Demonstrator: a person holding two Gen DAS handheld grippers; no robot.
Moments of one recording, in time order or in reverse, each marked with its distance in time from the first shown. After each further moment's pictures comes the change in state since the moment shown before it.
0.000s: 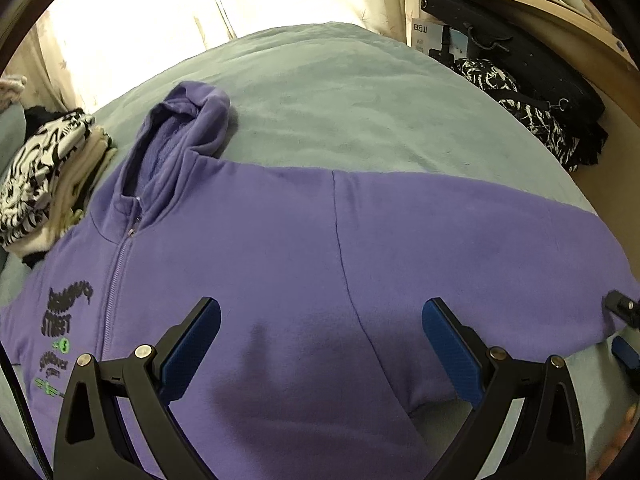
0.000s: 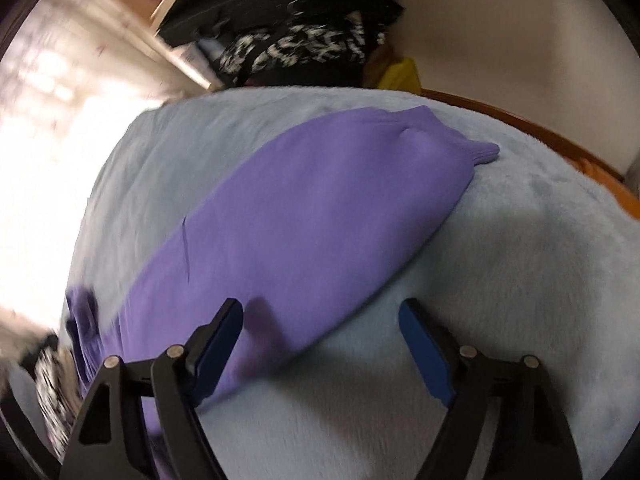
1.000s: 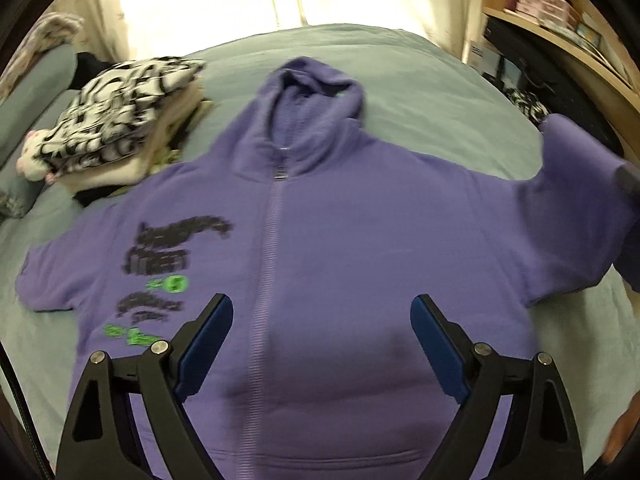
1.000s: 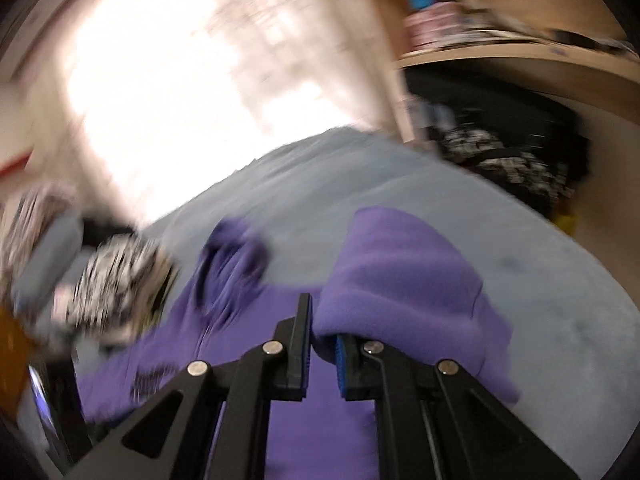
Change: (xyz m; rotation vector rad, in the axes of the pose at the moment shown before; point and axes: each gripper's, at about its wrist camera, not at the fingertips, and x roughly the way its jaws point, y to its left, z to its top) left arm -0.081 0.167 -0.057 -0.162 0.017 0.061; right arm -0.106 0.219 -0.136 -0.683 -0.203 0.354
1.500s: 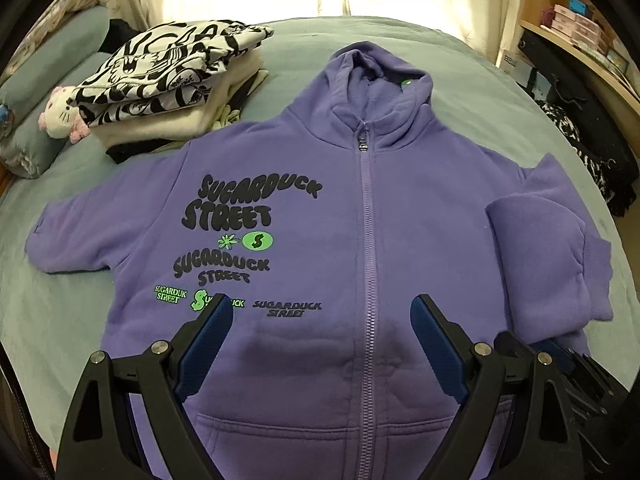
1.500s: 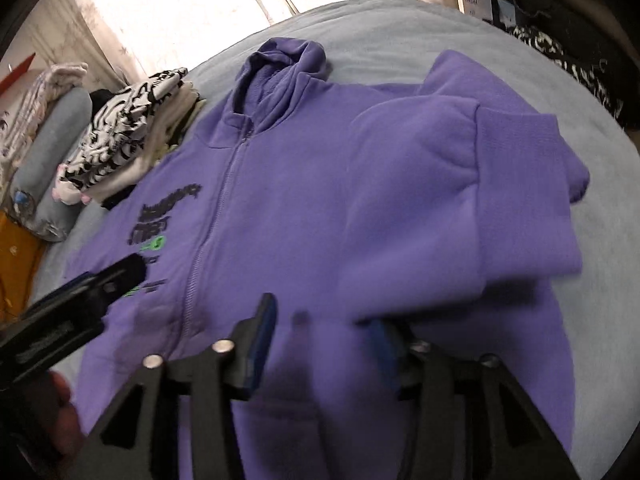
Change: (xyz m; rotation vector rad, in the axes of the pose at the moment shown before) left arm 0.002 0.074 -0.032 -0.076 0.038 0.016; right arm 0.042 0.063 -0.122 -0.043 0.437 0.062
